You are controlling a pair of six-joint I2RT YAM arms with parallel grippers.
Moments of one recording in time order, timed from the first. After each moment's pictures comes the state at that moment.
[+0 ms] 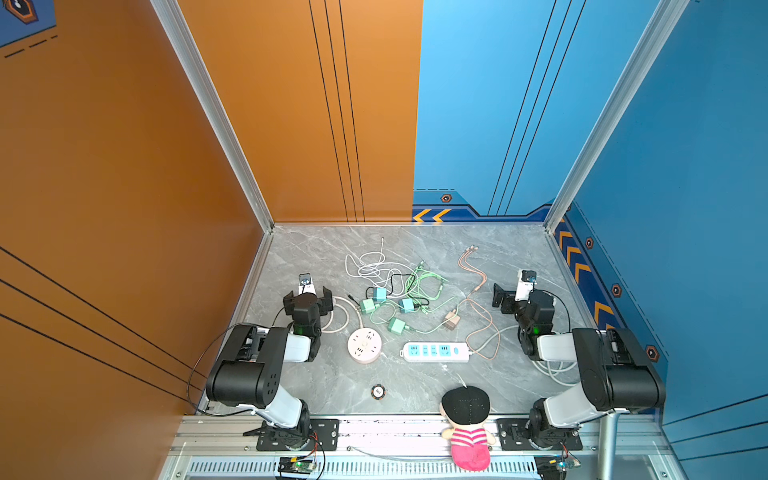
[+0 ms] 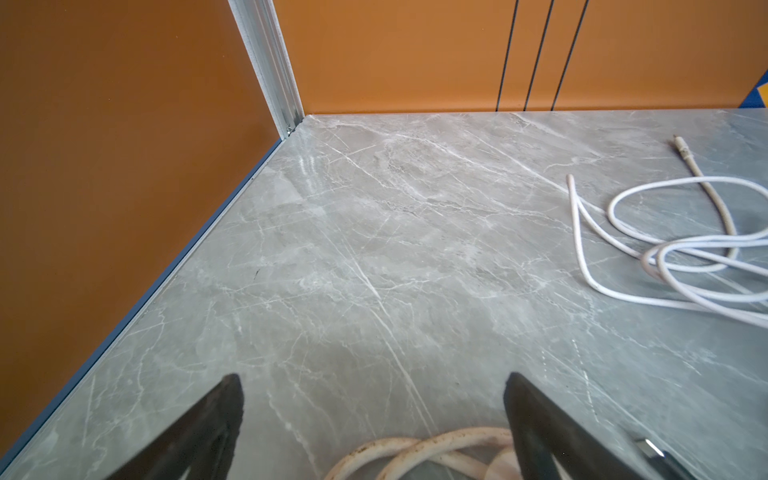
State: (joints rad) left arm -0.07 1.56 0.35 0.87 -0.37 -0.02; right arm -0.01 1.53 0.35 0.86 0.01 0.05
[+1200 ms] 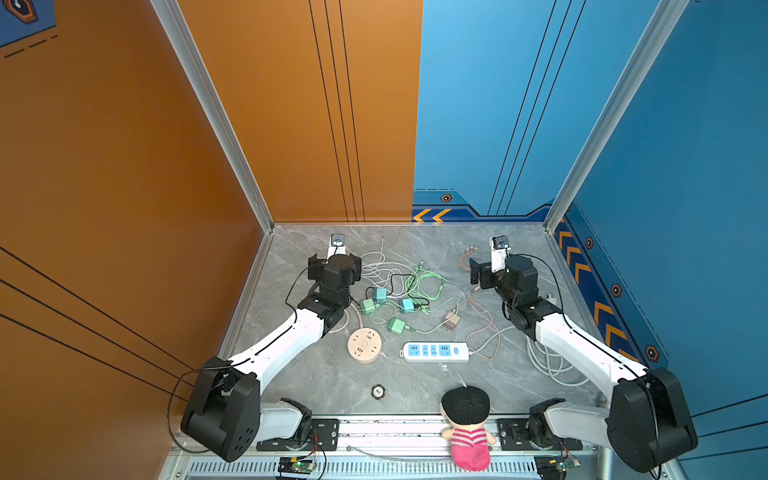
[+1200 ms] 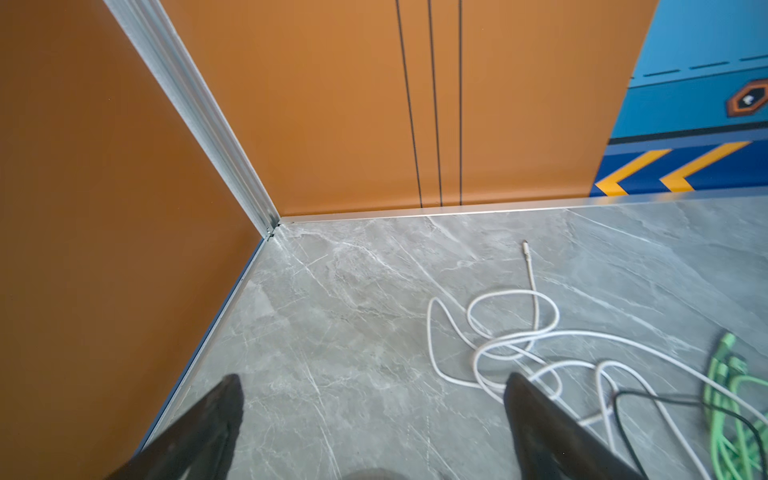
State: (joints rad) left arm -0.46 1.32 0.85 0.09 -0.66 -0.02; right arm 0.32 1.27 0.79 0.15 0.19 -0.03
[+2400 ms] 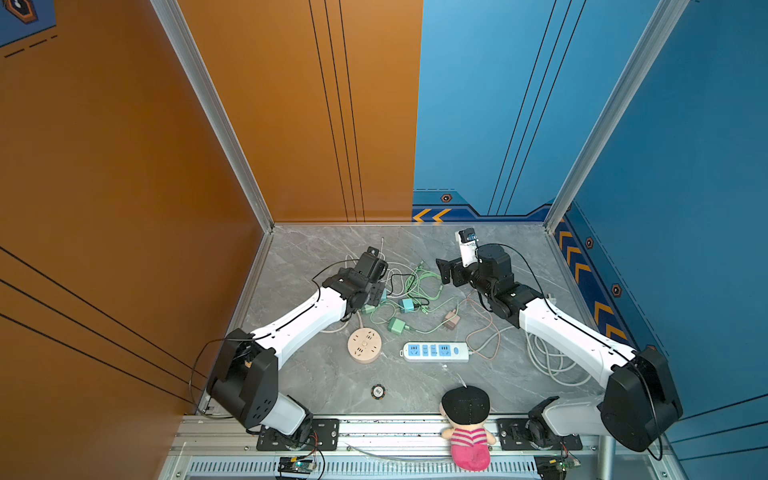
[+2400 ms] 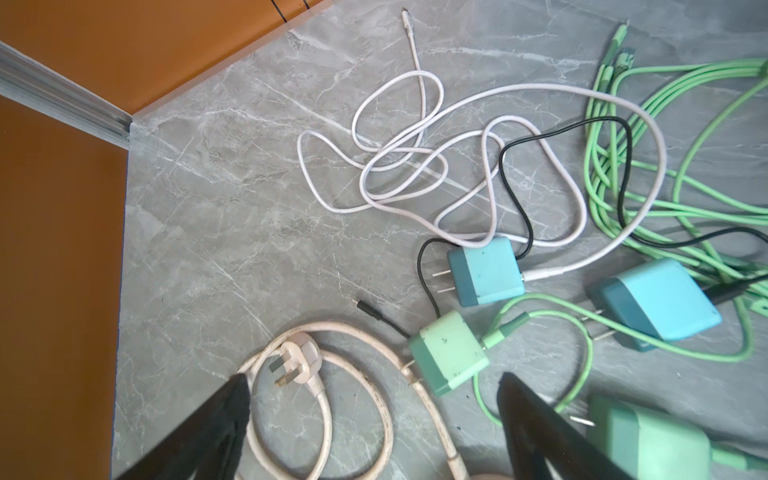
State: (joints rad) left arm -0.57 1.55 1.16 -0.58 -0.48 -0.09; right arm 0.50 1.37 0.98 0.01 0.09 0.05
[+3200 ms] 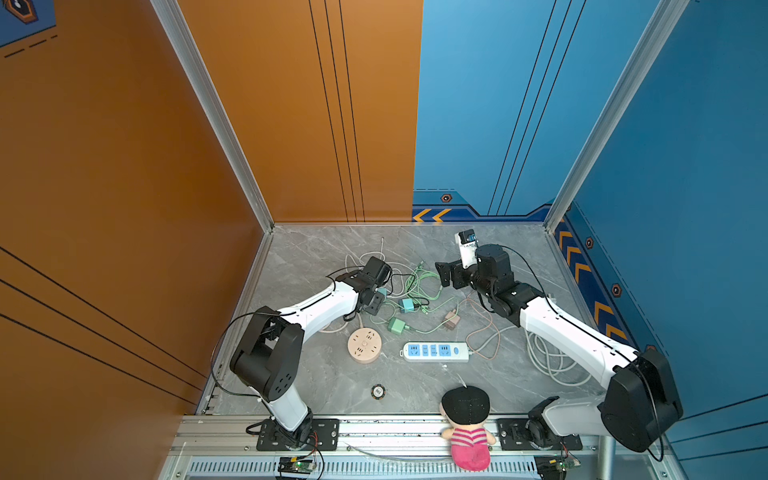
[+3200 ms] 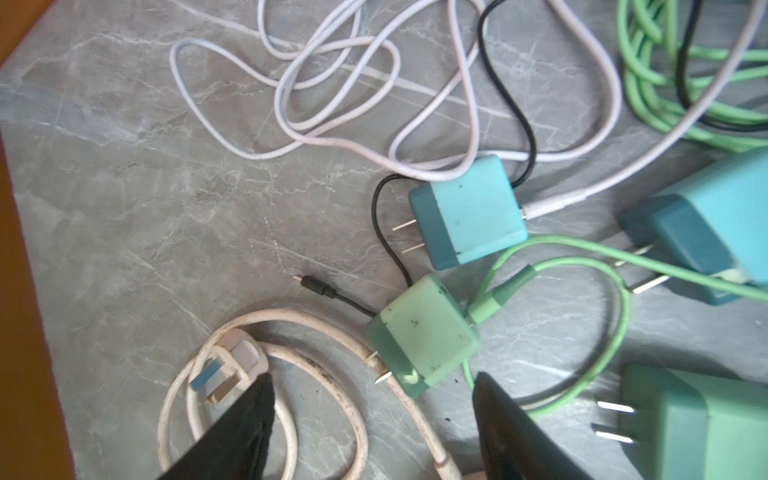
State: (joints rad) left arm -0.54 1.67 1.14 -0.59 -0.34 -0.03; right arm 0.50 1.37 1.00 -0.08 0.06 0.10
